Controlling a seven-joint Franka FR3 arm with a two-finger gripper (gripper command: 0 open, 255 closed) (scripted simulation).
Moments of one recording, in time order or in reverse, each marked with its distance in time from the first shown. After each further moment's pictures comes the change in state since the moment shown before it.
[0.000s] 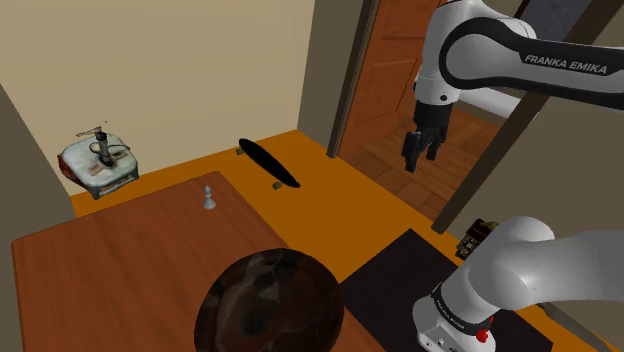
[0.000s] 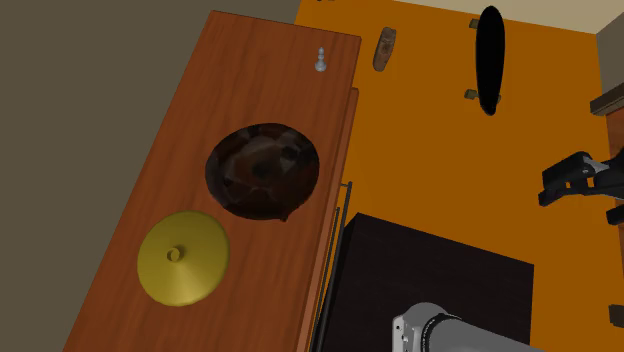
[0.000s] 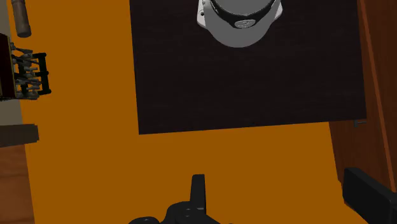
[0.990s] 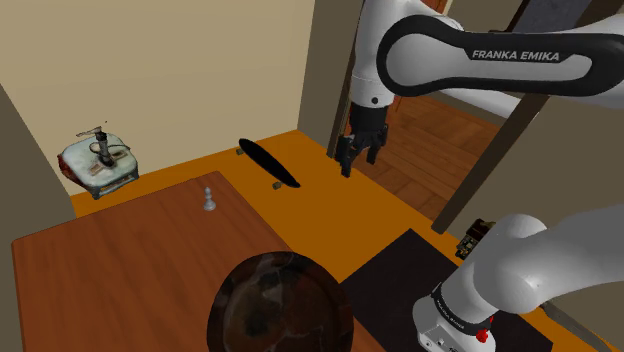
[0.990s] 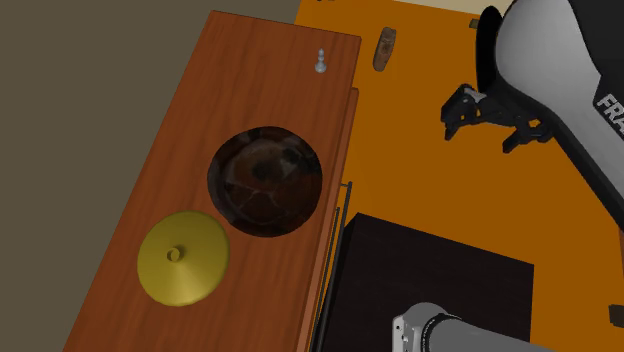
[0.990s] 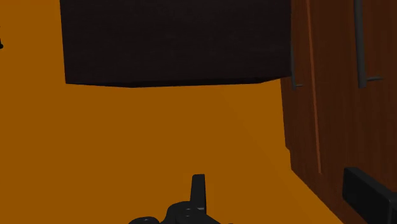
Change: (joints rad) arm 0.104 0.239 0.218 0.140 0.159 0.187 0.222
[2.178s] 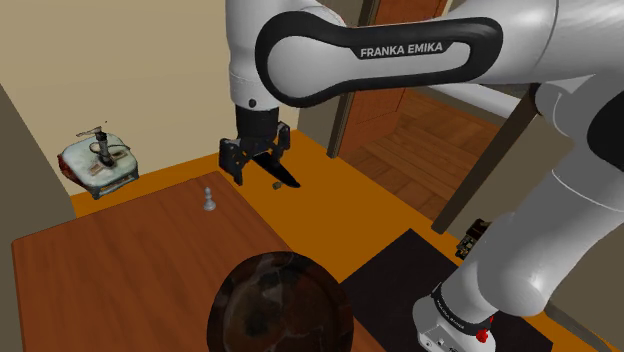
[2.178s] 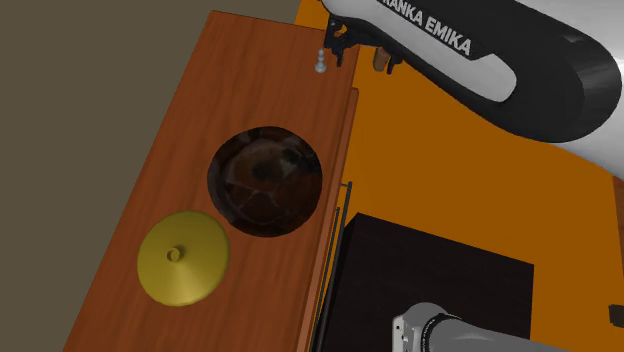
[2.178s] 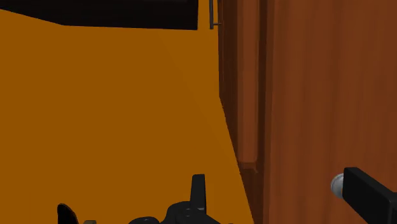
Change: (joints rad) arm 0.100 0.521 0.259 0.471 -0.109 0.160 0.335
